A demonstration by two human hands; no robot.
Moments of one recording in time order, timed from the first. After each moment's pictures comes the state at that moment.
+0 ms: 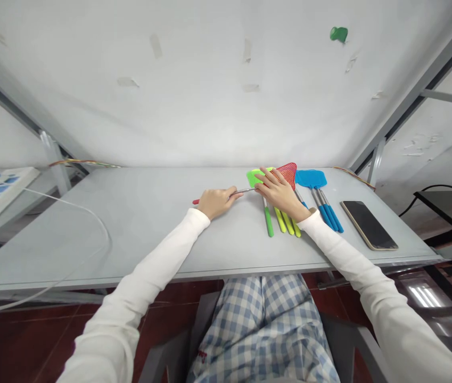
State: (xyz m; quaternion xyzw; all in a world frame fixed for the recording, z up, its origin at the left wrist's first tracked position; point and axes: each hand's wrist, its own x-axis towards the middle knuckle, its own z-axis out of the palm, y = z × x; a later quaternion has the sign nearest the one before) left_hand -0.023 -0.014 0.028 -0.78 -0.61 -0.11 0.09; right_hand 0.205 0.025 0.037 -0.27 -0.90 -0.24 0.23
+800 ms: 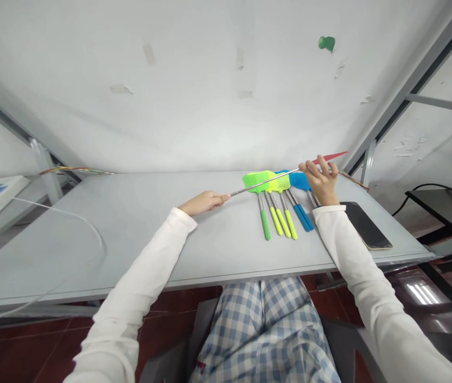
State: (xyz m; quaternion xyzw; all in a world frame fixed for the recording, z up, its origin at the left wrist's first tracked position) left_hand -0.052 -0.007 0.058 -0.76 -0.54 -0.16 -0.33; right_hand 0.322 0.082 0.037 -0.48 -0.76 -0.28 0.33
